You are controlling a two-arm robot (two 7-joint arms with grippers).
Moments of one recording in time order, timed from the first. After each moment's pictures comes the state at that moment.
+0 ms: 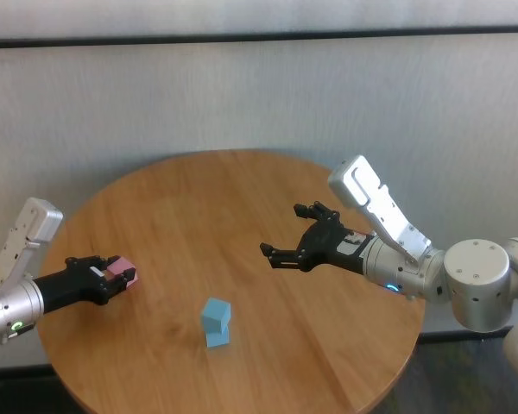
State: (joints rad) left arm -0.67 0.37 0.41 -0.55 -0.28 -0.22 -0.80; right arm 0.54 0.38 -0.60 -1.20 0.24 0.12 0.49
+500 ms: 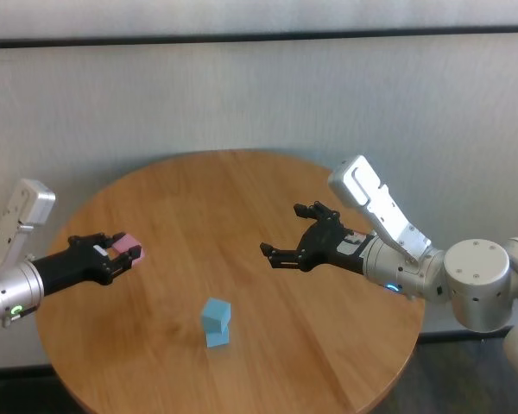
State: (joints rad) left arm -0.64 0.39 0.38 -0.68 -0.32 -0.20 -0.84; right arm 0.54 0.38 -0.60 -1.20 0.24 0.12 0.49
